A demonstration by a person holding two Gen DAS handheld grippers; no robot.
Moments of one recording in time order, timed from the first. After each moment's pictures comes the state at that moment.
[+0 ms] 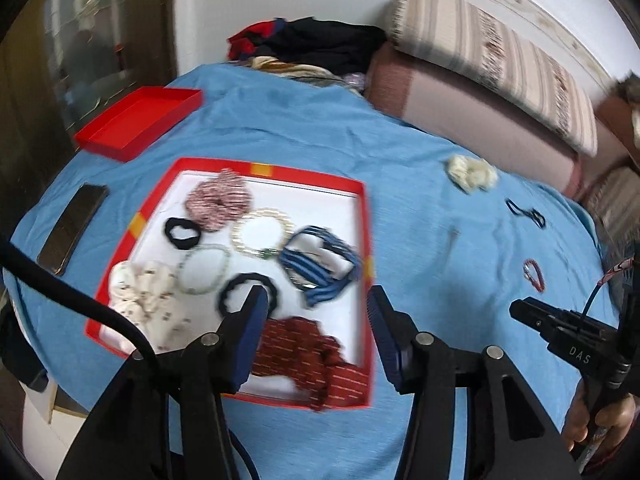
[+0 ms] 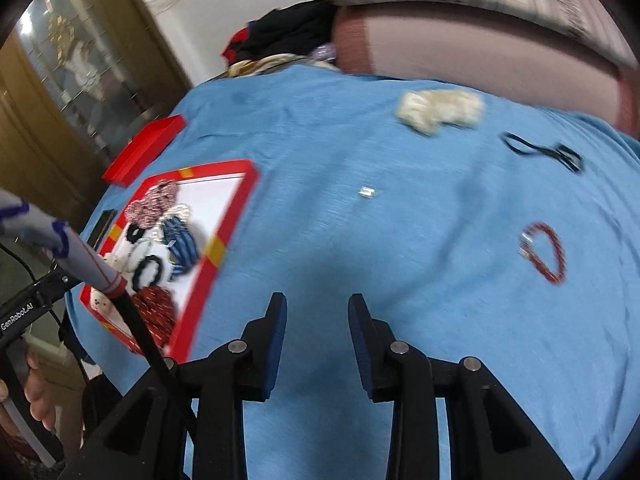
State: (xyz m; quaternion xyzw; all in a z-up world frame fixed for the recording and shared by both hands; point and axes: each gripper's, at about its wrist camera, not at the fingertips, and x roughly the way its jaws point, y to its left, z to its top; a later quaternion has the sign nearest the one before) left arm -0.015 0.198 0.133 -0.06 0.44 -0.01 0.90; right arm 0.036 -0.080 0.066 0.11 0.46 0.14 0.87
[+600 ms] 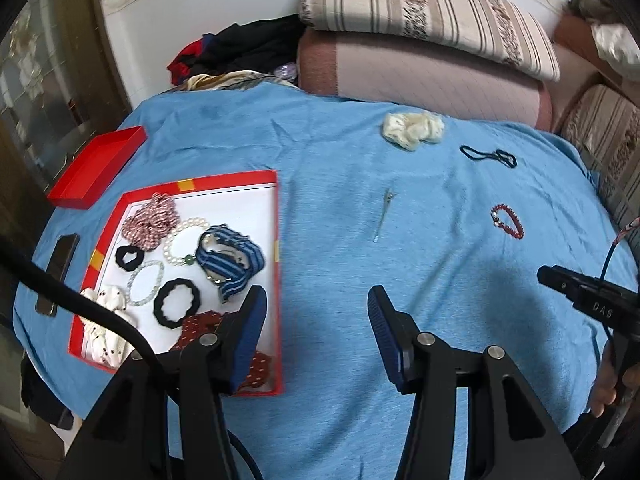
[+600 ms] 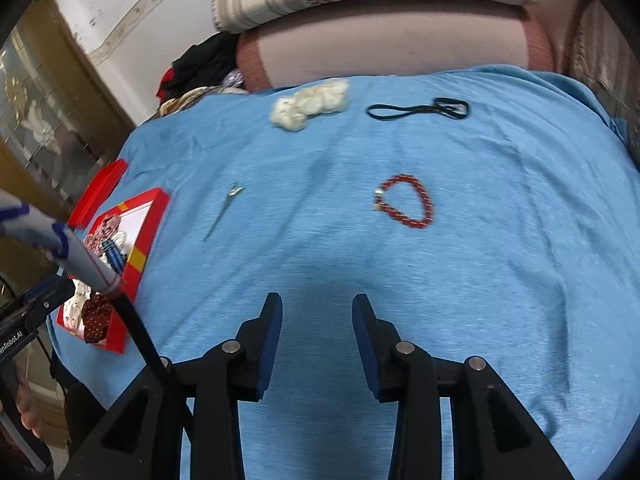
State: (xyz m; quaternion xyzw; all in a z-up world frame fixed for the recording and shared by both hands) left arm -0.023 0.099 0.132 0.05 0.44 -0.05 0.89; right arm -0.007 -0.197 0.045 0.17 0.46 0.05 0.87
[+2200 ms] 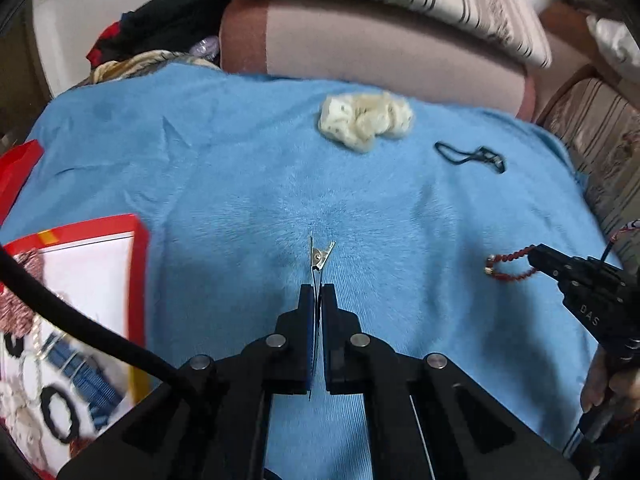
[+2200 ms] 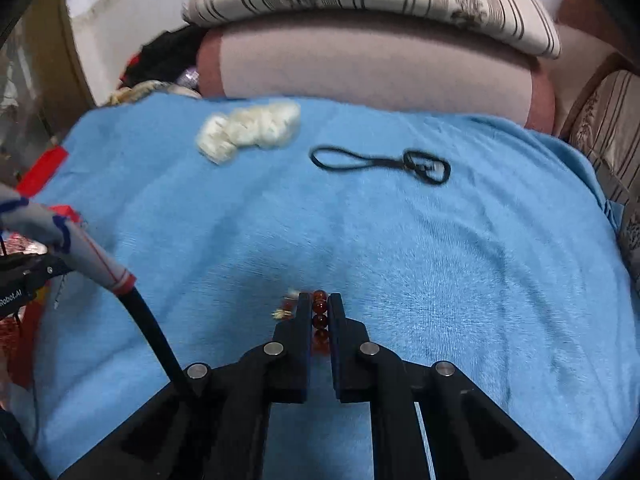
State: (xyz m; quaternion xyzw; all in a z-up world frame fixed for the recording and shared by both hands) left arm 0.098 0.035 0.073 0.02 0.48 -0.15 0.87; right arm 0.068 -0.215 0.043 0.04 0.43 0.01 0.90
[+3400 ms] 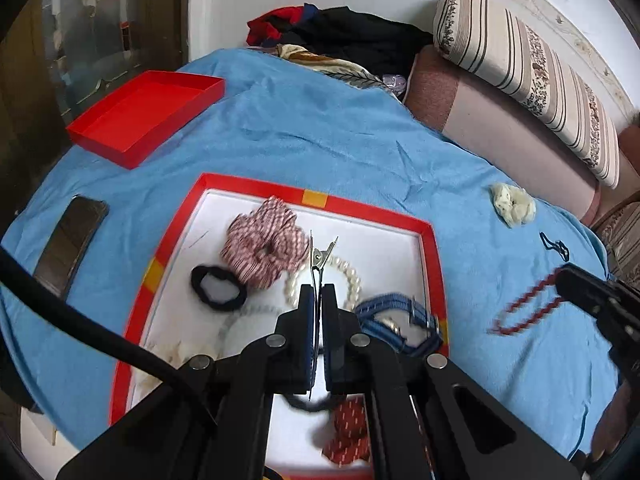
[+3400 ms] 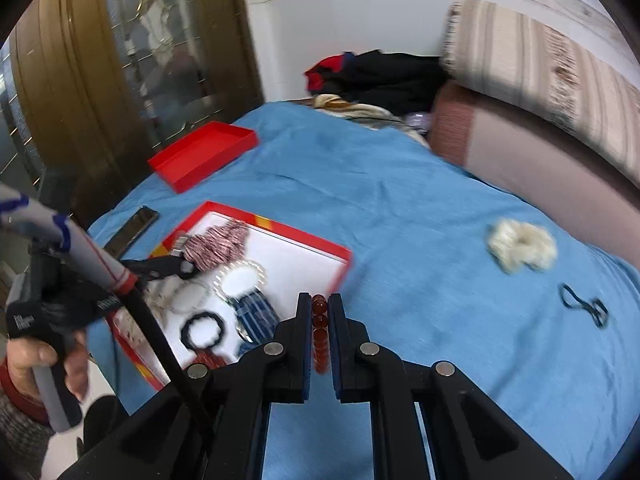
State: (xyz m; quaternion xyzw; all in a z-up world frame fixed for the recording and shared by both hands) left arm 0.071 0.285 0.114 -0.09 0.46 -0.01 0.89; right arm 0.095 0.070 0.138 -0.03 0.39 0.23 0.89
